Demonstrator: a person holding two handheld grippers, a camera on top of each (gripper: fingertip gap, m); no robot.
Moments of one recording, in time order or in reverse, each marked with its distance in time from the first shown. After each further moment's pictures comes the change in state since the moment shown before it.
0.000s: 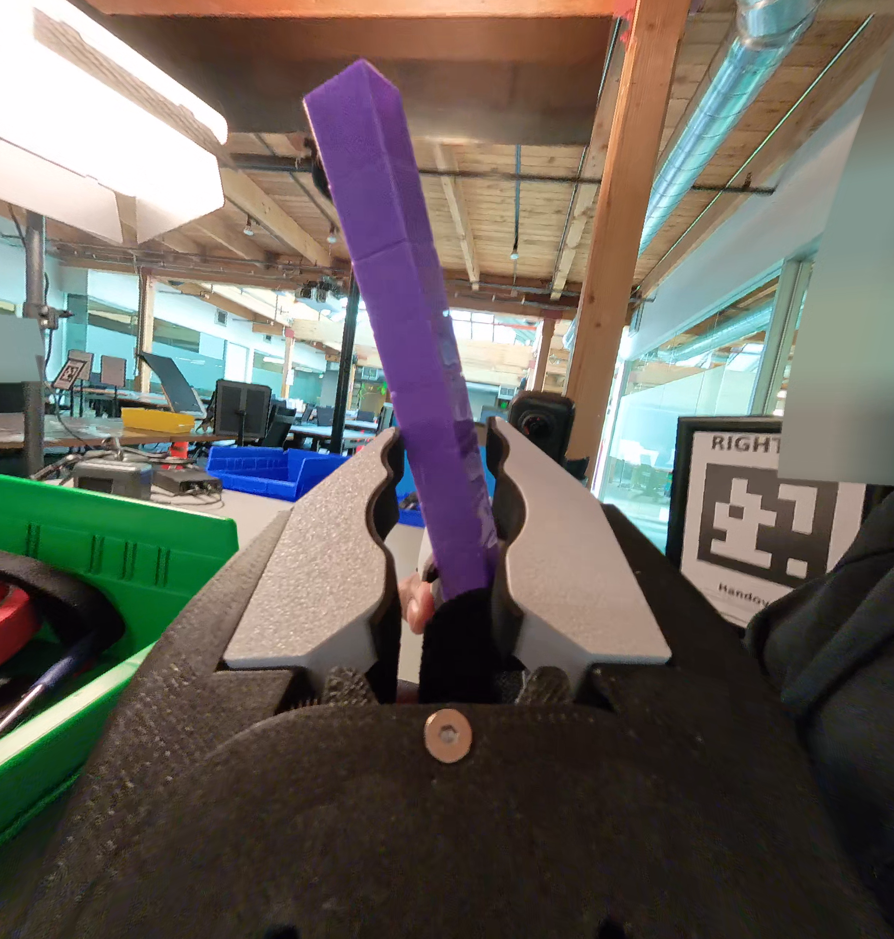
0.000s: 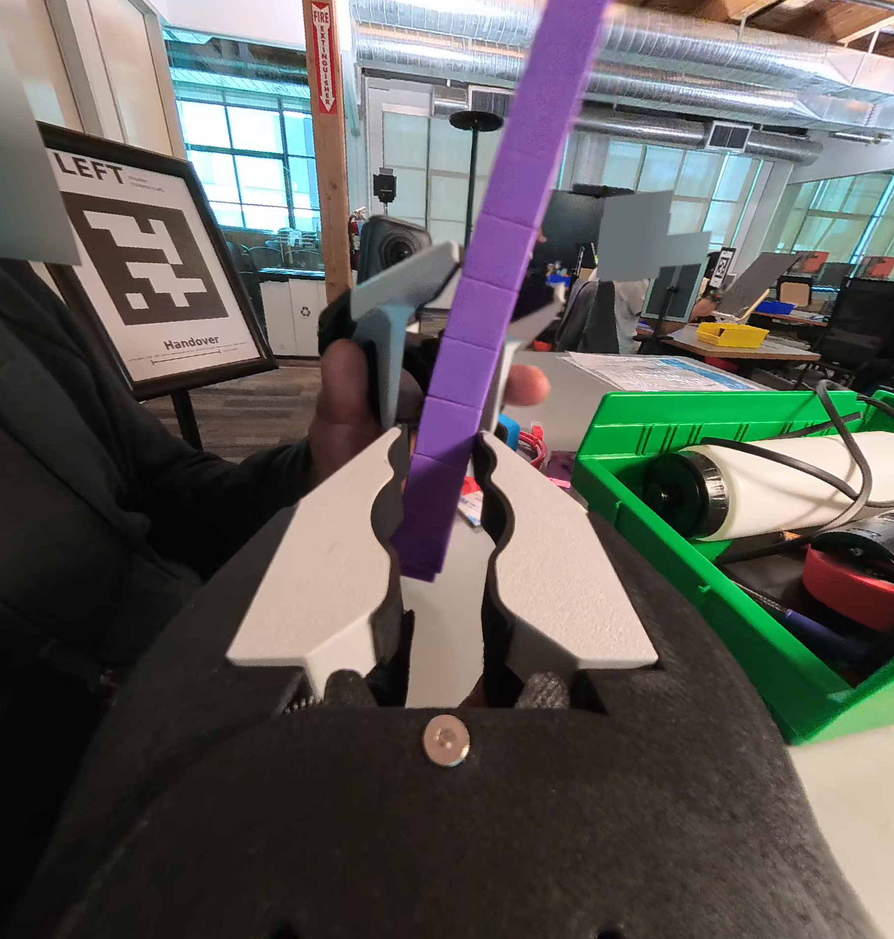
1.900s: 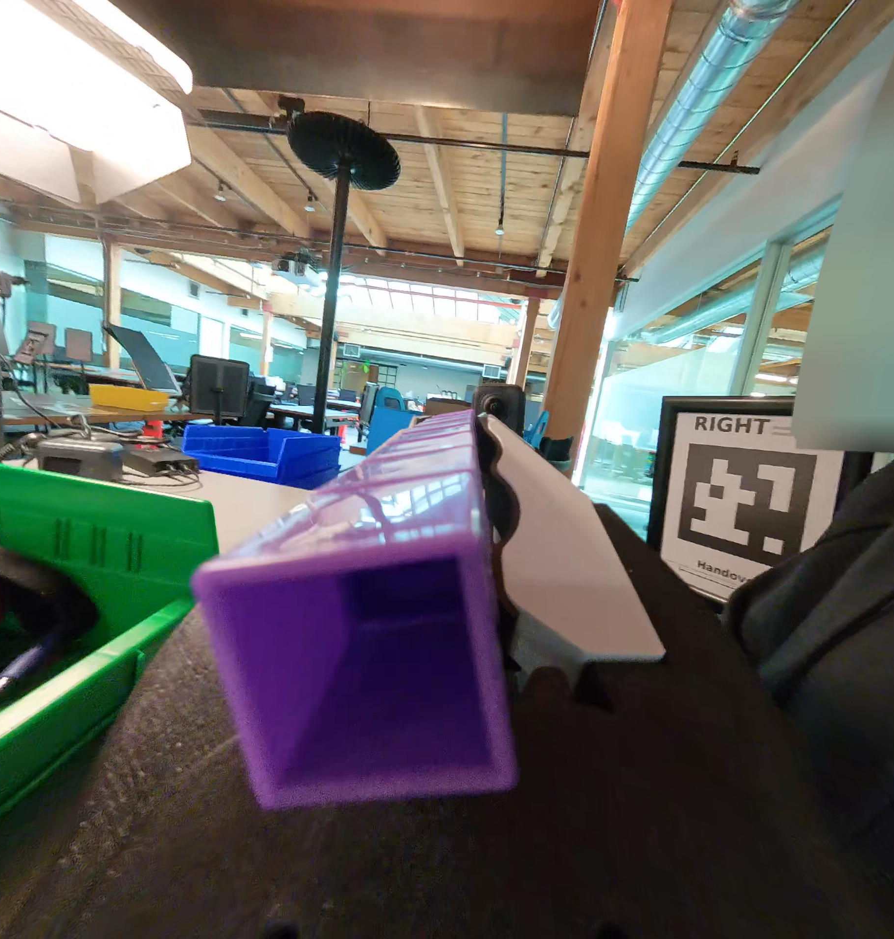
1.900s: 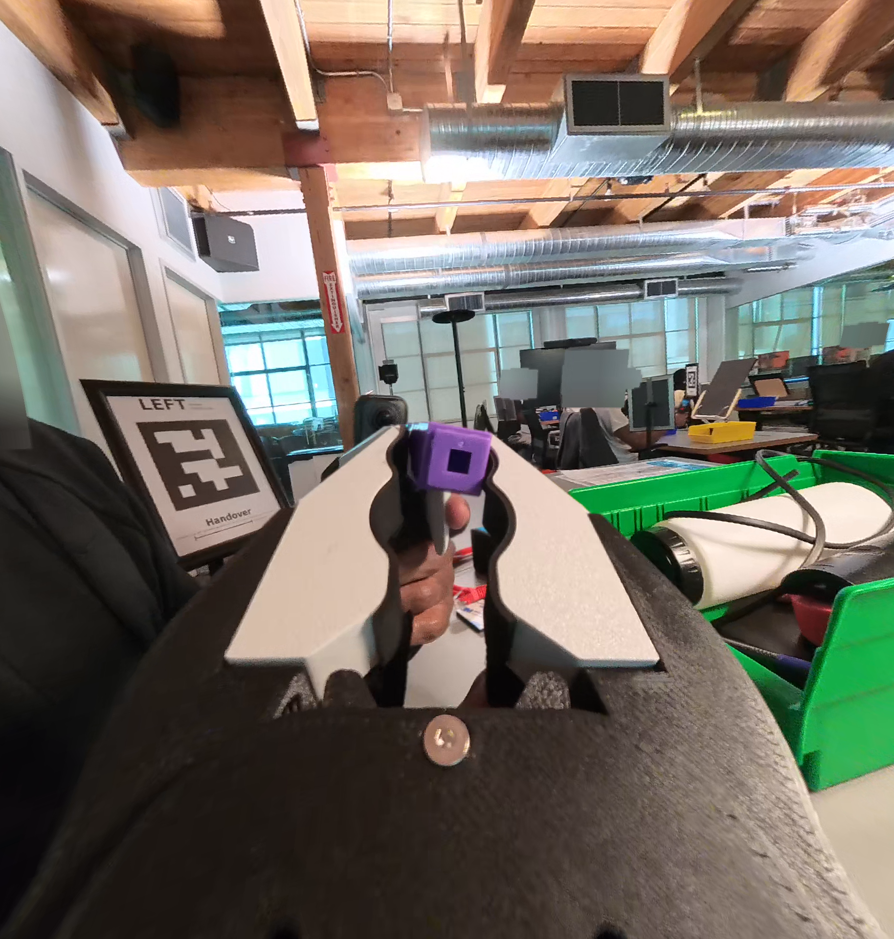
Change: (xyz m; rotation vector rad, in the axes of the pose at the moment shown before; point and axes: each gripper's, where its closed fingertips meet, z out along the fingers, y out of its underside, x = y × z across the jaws) left arm 0.004 0.012 0.003 -0.052 0.033 -0.021; right arm 0.027 -0.053 -0.040 0.356 0.039 0.171
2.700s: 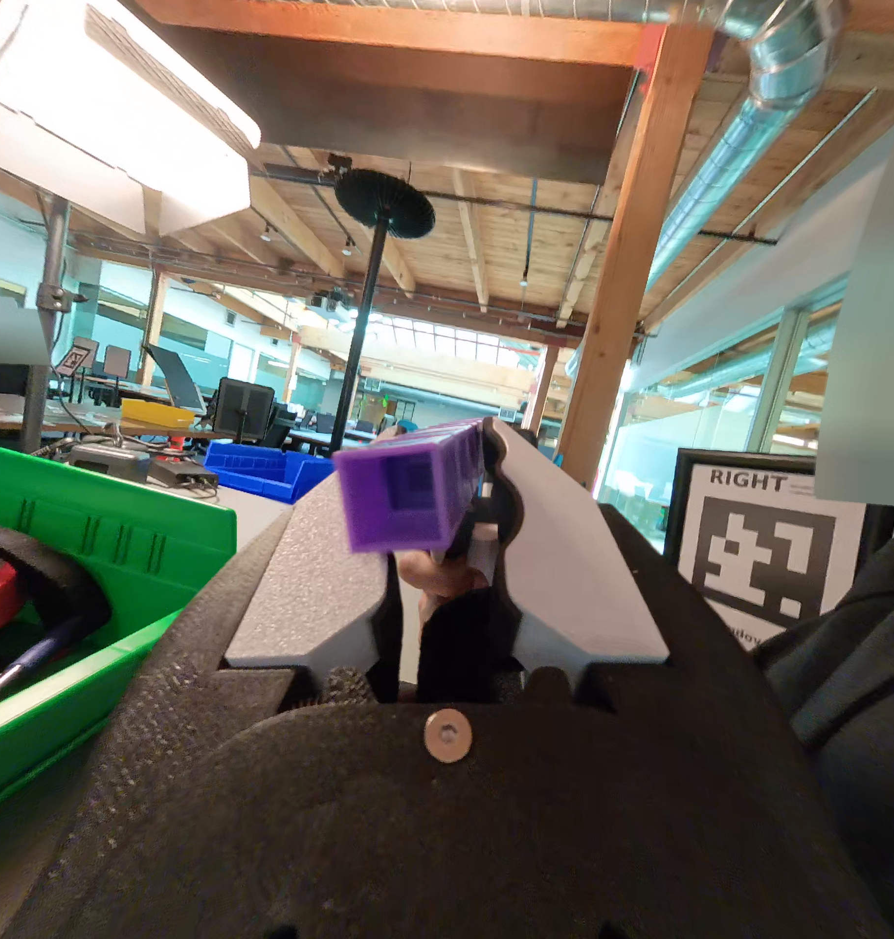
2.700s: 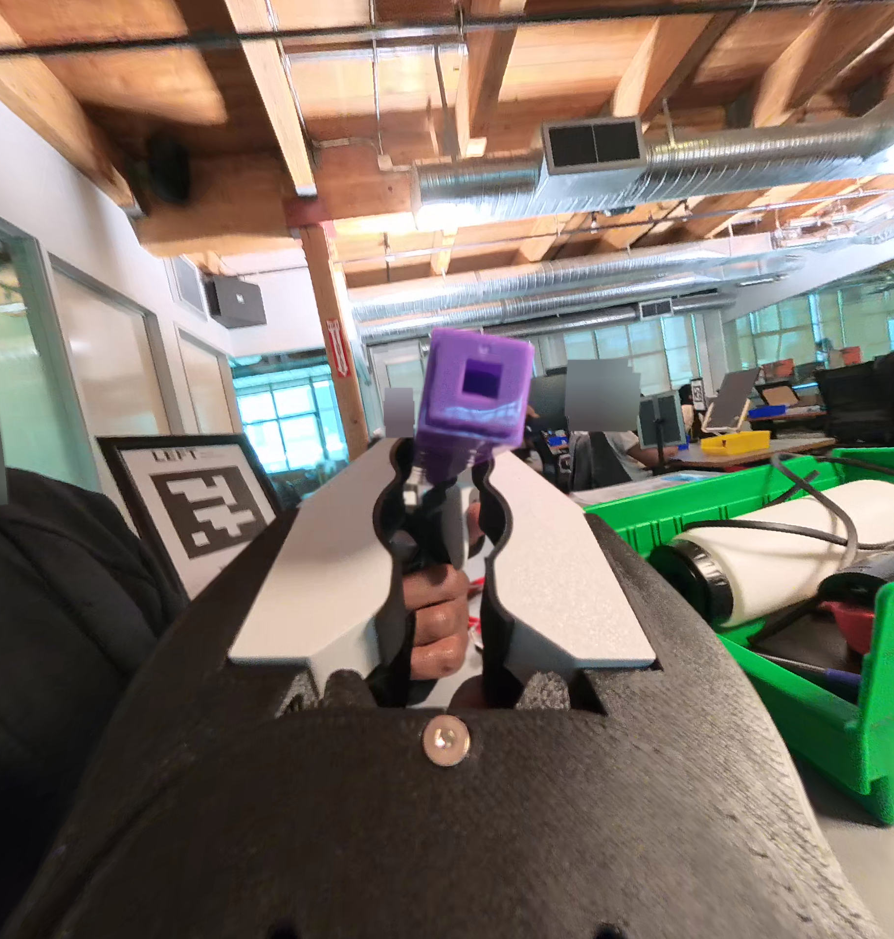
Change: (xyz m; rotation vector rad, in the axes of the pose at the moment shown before) left arm -0.011 -0.012 -0.003 0.096 -0.063 -0.051; right arm 0.003 -0.004 0.006 0.081 0.016 0.076
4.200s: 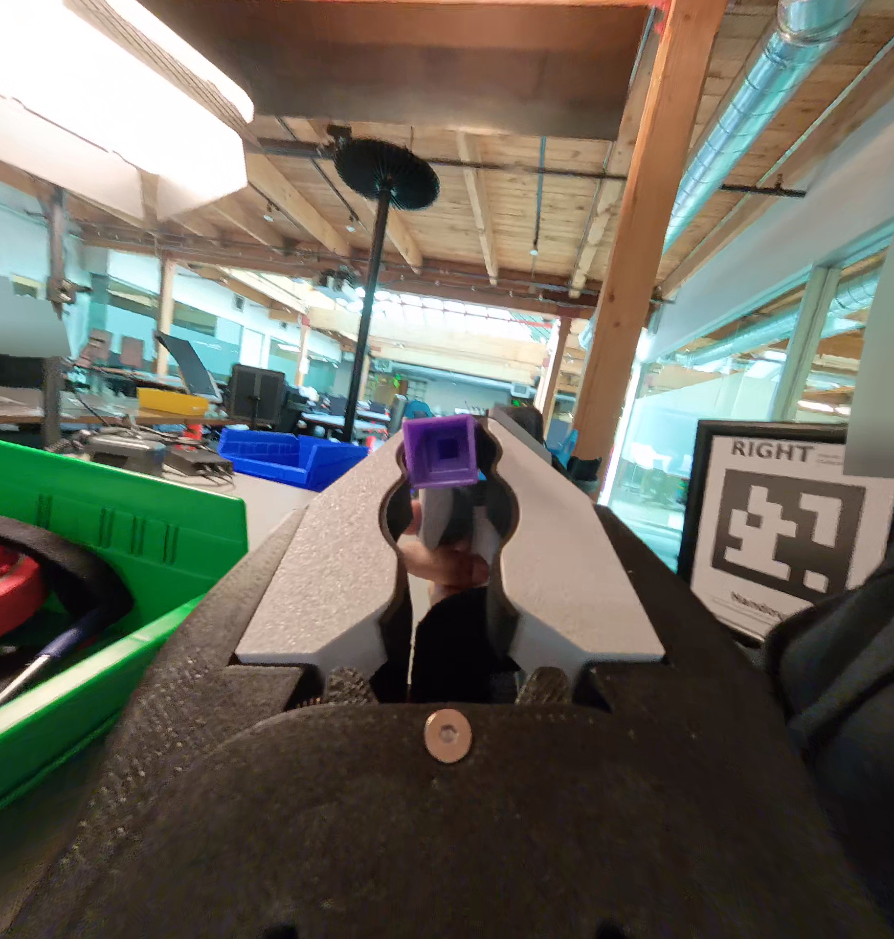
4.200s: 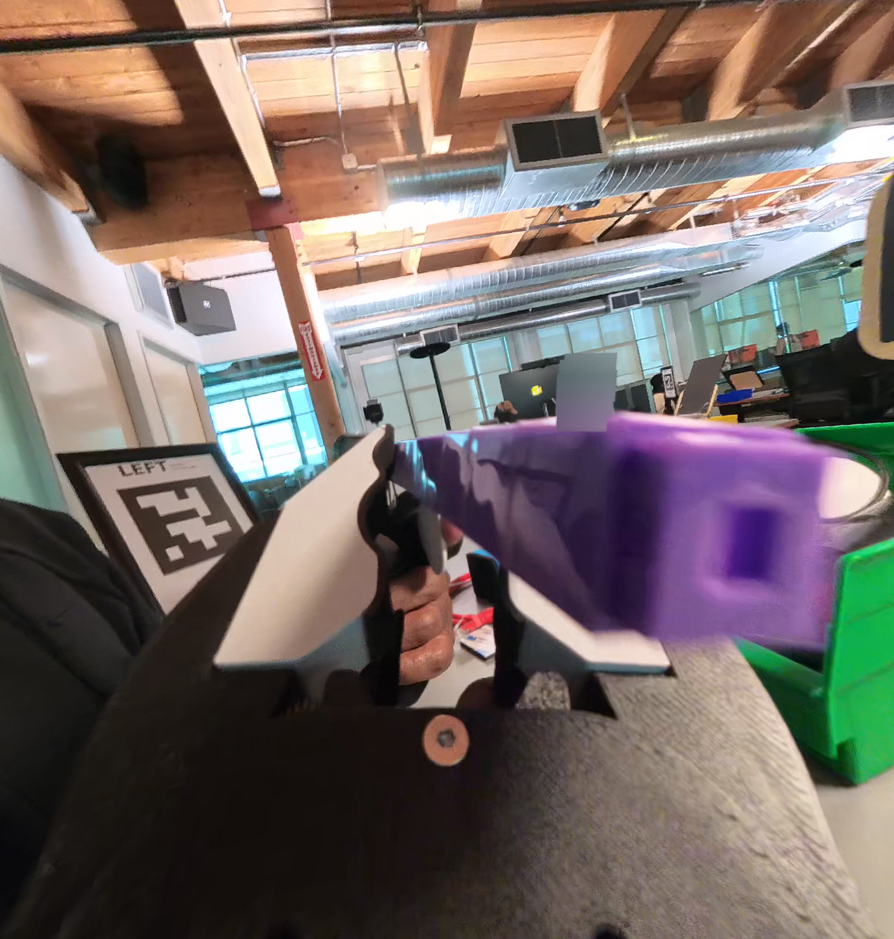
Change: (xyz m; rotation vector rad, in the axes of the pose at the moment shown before) left arm -0.001 0.009 0.001 -0.053 -0.015 0.047; right arm 0.012 0.002 0.001 -0.002 0.065 0.019
